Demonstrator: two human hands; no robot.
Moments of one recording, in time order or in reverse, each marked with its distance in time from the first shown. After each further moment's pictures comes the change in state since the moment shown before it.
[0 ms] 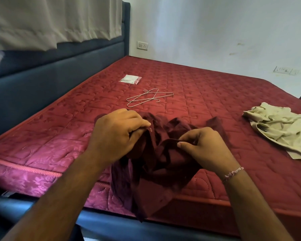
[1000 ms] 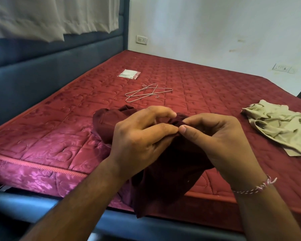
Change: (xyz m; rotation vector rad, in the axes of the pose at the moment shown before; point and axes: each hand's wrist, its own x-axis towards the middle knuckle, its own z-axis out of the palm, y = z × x) left_hand 0.003 0.057 0.016 -0.287 0.242 0.101; right_hand -0.036 -0.045 -0.027 0.679 0.070 -0.136
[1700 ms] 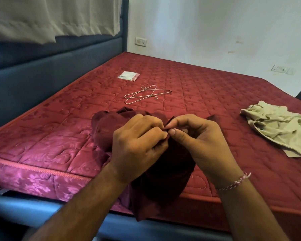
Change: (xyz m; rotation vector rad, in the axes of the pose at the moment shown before) left_hand -0.014 -0.008 0.015 0.129 0.122 0.012; right_hand 0.013 0.032 0.017 0.098 -0.046 -0.049
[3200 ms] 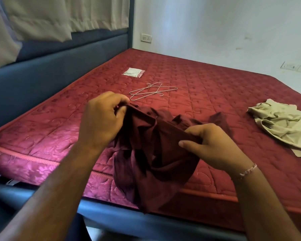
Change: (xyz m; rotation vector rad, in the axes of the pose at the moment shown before) left_hand 0.017 -0.070 -0.052 0.255 -0.223 -0.402; right_hand 0.006 0.016 -0.031 -0.591 -0.286 0.126
